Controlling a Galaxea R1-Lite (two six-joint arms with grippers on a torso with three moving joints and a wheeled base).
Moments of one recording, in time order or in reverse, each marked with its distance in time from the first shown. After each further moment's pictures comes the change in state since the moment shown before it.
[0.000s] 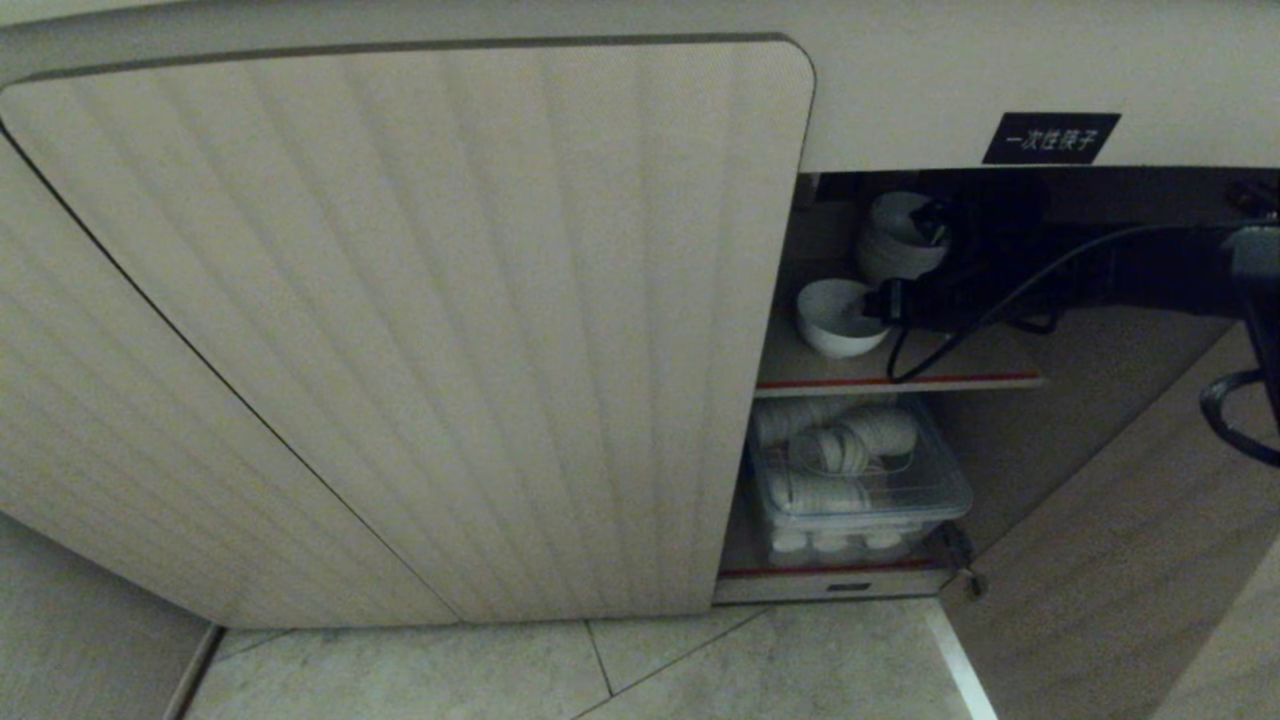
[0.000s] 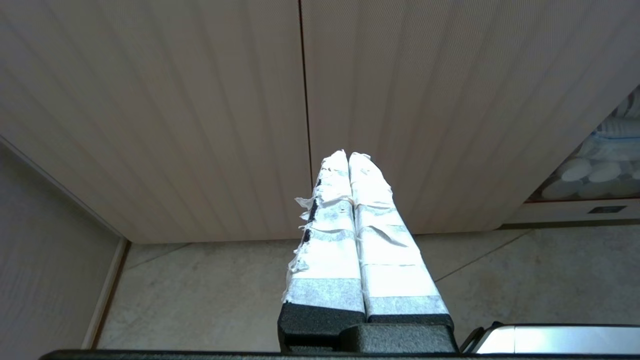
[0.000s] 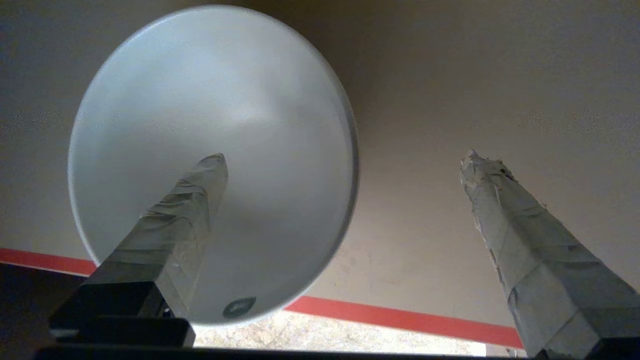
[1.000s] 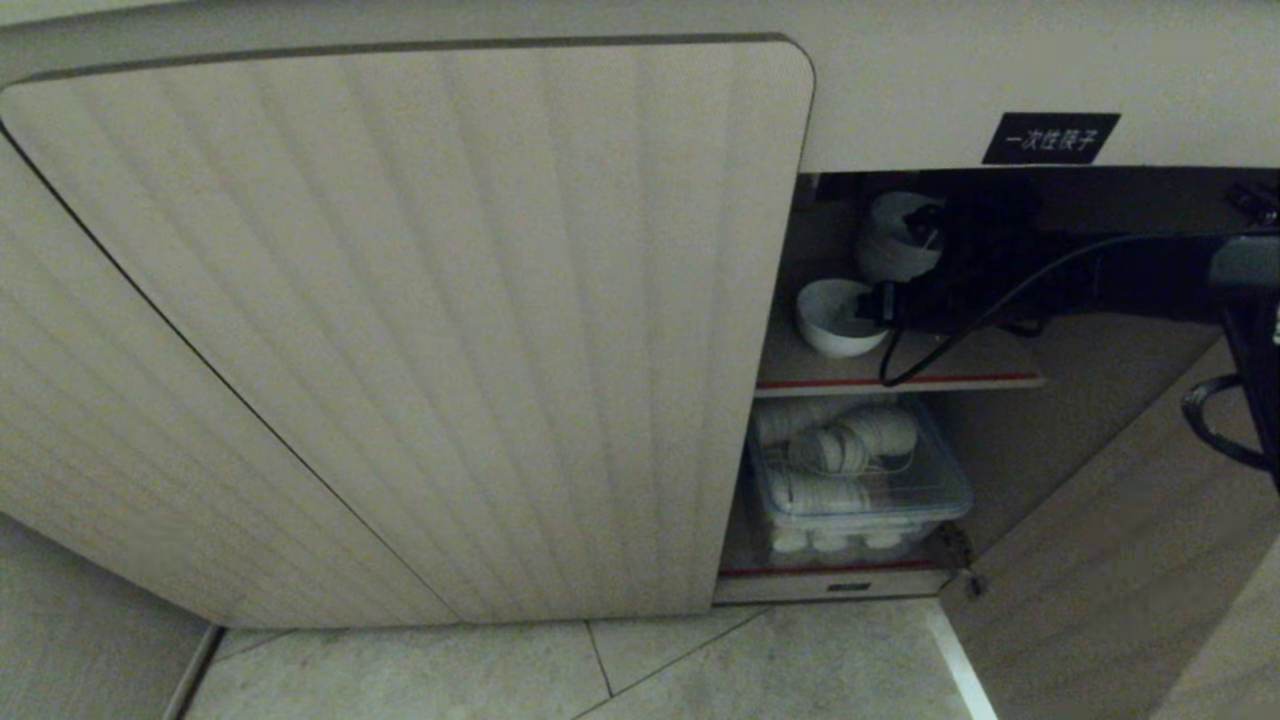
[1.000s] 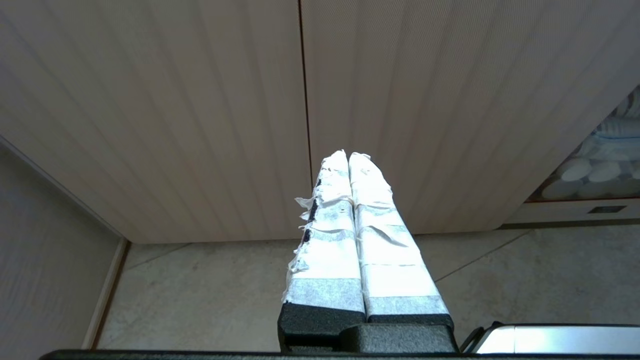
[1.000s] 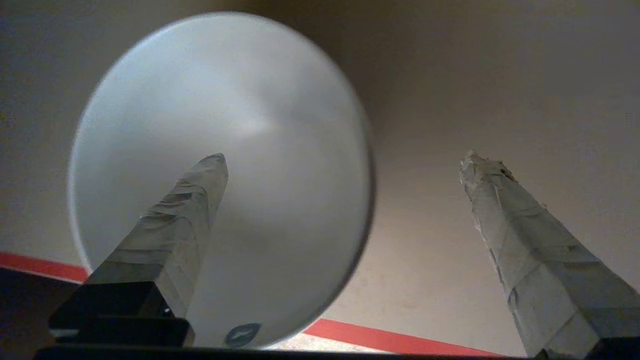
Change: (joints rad) left arm 0.000 0.000 0.000 0.000 0.000 0.000; right arm 0.000 0.030 -0.015 -0.030 0.041 0.002
